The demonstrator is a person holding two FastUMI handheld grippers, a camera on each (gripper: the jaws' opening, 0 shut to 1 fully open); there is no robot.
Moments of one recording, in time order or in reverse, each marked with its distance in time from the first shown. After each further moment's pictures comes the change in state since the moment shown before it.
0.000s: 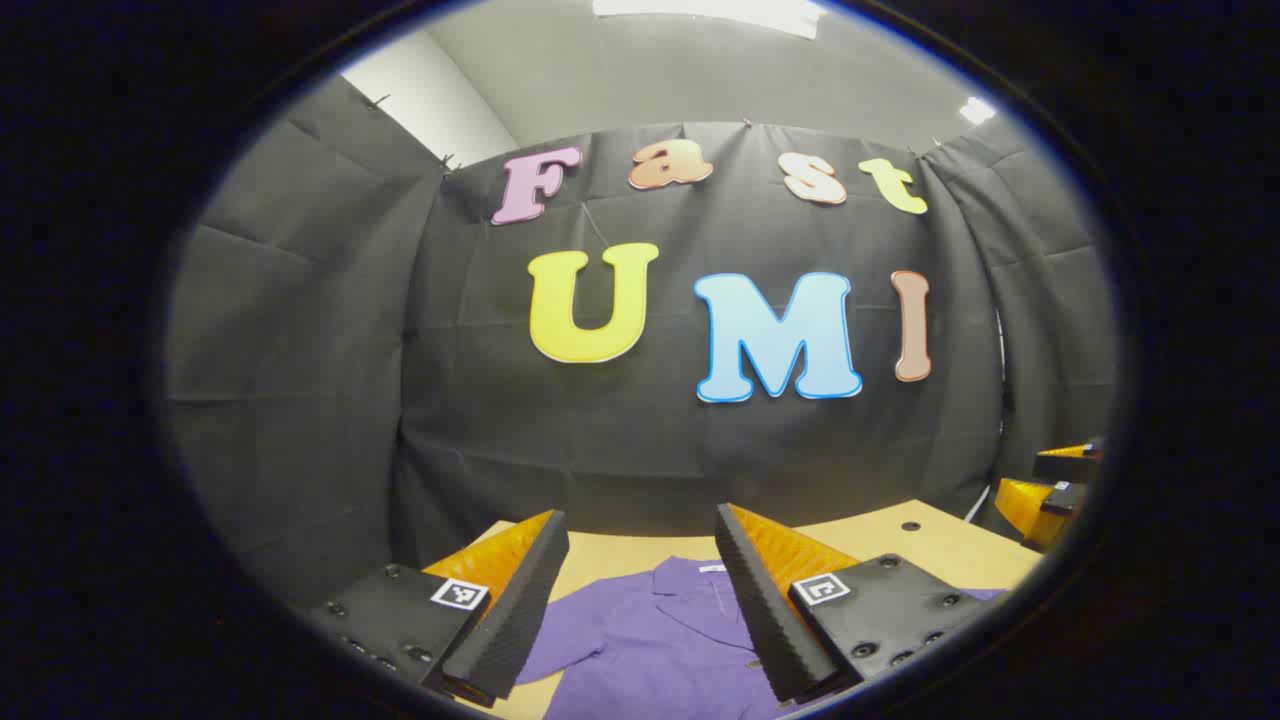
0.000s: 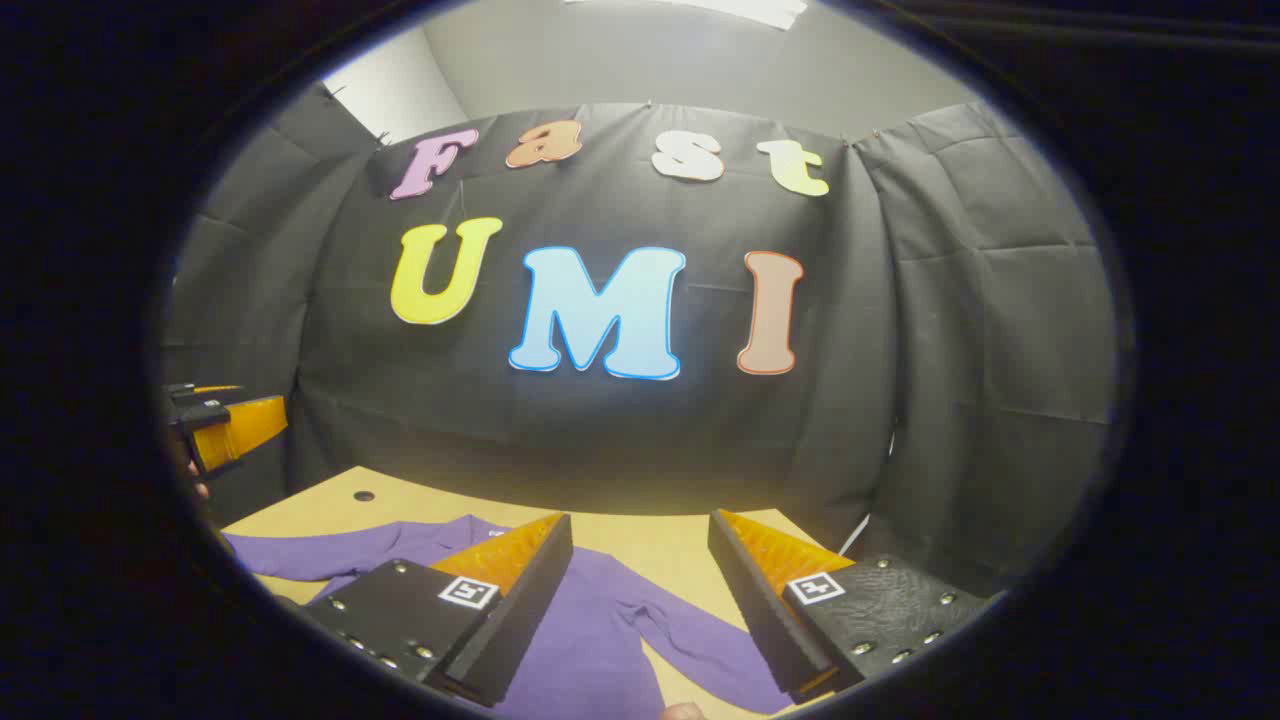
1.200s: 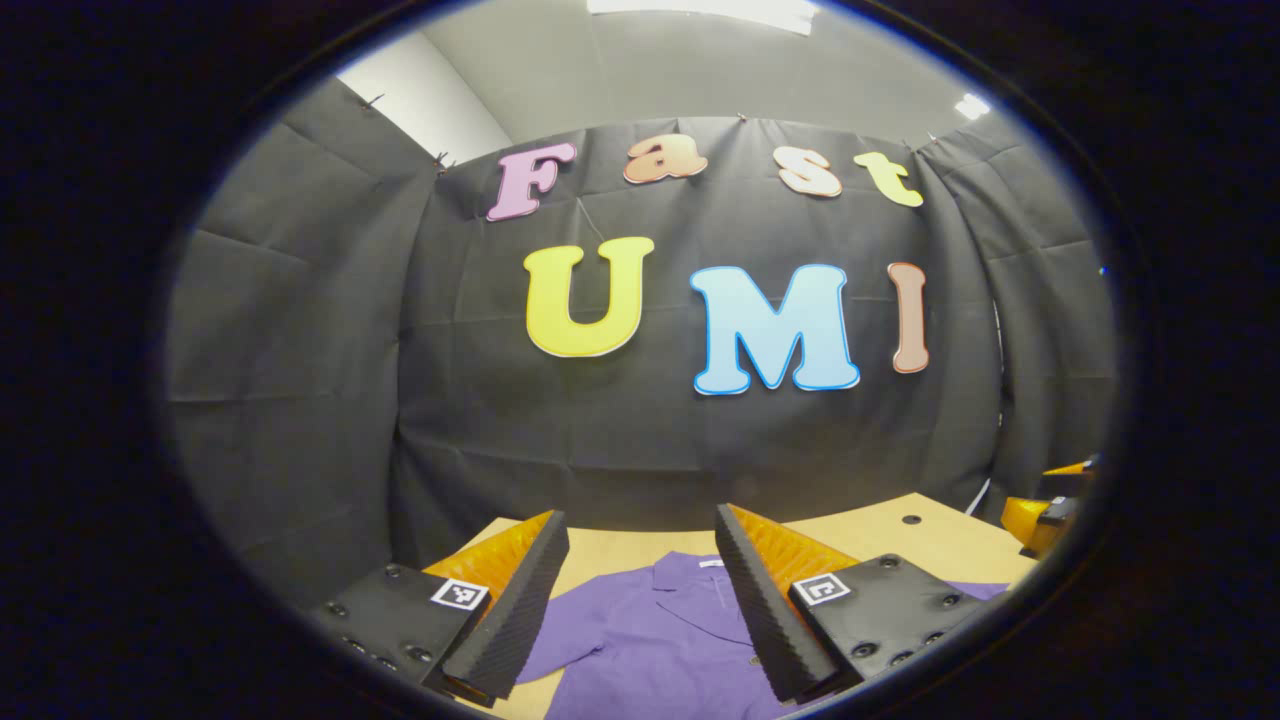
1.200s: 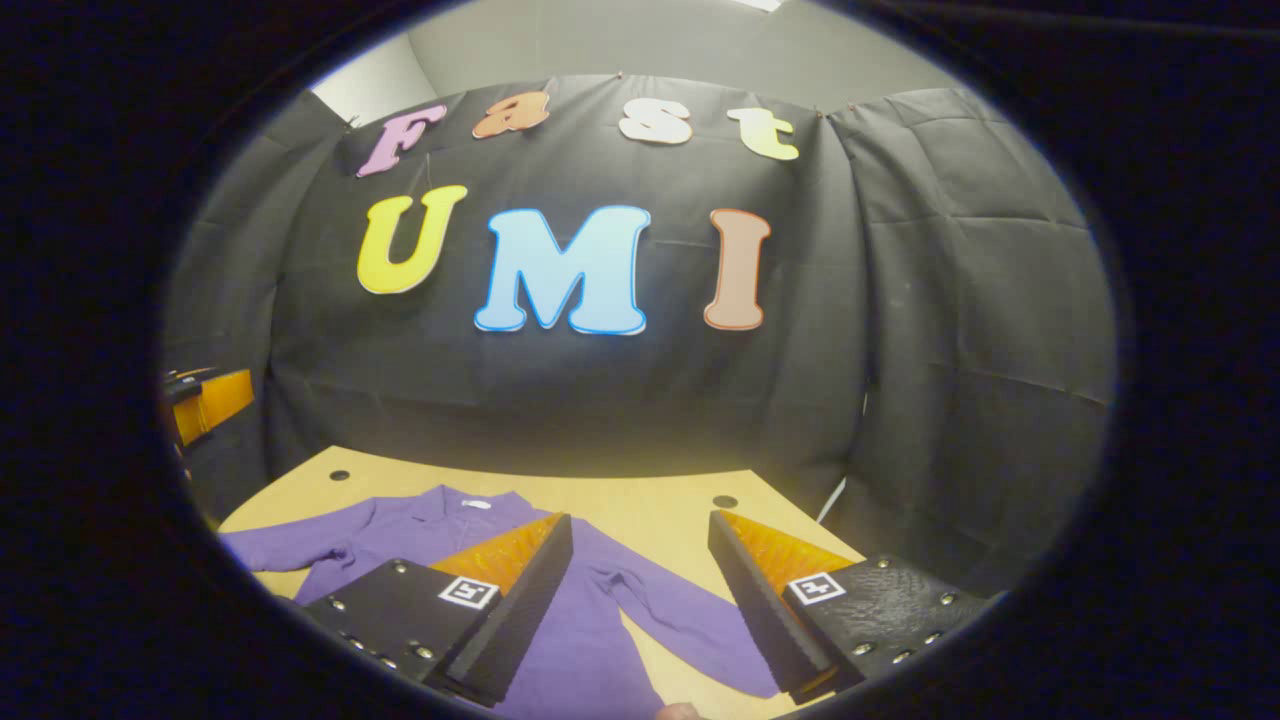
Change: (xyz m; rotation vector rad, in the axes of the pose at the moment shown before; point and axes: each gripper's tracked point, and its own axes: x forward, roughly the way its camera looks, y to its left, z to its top) left arm 0.000 -0.003 -0.003 0.010 0.017 -0.010; right arm -0.007 -0.039 -0.052 0.019 0.138 -0.114
